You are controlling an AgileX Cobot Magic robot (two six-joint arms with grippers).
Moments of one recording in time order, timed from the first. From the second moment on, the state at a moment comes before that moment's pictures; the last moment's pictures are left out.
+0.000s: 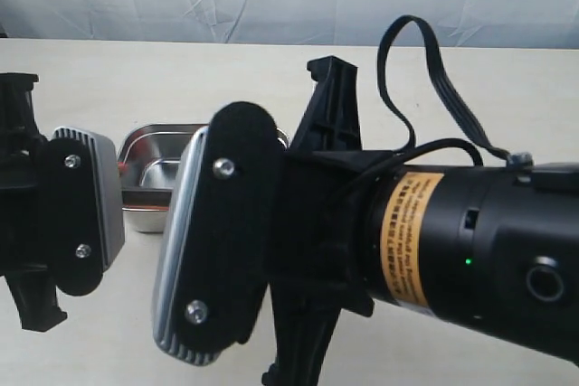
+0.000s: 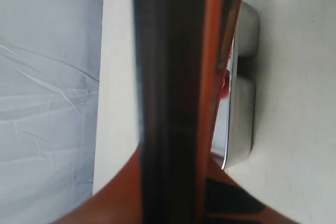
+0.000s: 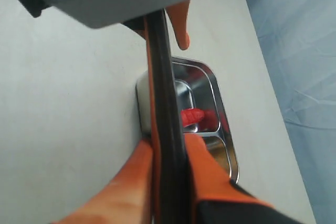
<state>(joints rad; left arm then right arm) -1.02 0.91 -0.51 0.93 0.60 0.00 1.44 1.21 -0.85 -0.83 0.50 0.21</state>
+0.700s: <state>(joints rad) -1.02 0.96 -0.52 1.07 0.61 -0.13 1.45 1.22 -0.85 -0.96 0.59 0.42</state>
